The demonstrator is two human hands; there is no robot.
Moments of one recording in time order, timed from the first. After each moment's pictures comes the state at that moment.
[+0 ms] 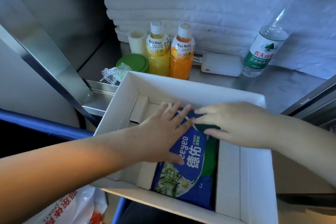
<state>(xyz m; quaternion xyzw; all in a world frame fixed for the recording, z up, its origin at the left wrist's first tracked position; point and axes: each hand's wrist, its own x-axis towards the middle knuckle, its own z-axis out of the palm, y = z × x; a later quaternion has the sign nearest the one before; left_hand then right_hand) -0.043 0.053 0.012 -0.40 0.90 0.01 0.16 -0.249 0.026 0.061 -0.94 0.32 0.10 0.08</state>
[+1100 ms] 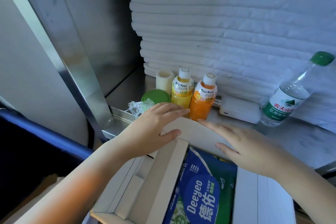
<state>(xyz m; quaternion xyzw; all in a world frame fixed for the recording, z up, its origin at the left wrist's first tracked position) 0.028 0.013 0.056 -0.50 0.83 0.09 -0.22 -0.237 -0.015 0.068 -0.94 0.34 -0.05 0.09</state>
